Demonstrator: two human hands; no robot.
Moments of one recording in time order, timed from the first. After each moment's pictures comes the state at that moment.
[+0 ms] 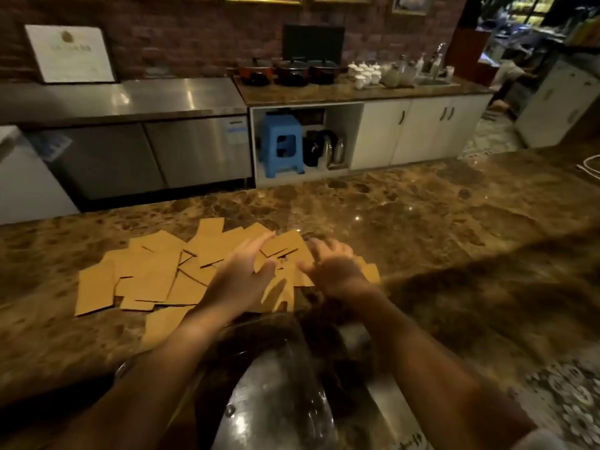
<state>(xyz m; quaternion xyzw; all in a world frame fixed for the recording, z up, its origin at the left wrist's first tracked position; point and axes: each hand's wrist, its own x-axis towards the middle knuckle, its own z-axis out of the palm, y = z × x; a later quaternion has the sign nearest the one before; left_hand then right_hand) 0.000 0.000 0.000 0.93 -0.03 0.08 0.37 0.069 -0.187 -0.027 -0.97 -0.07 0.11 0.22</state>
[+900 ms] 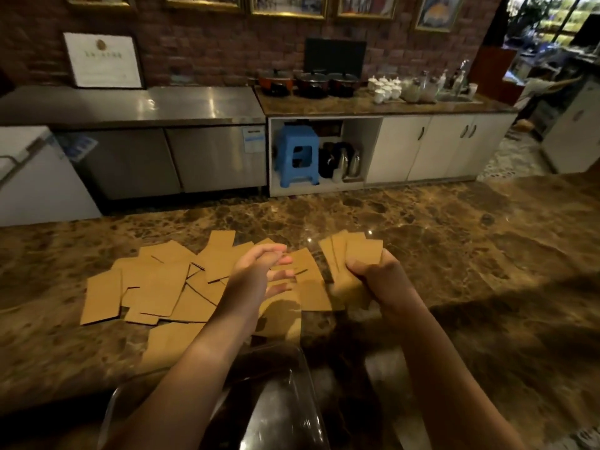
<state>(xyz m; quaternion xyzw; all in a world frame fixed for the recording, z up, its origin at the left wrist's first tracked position) 0.006 -0.017 0.047 0.59 0.18 0.02 0.78 0.072 -0.228 0.024 -0.75 0.02 0.10 0.65</state>
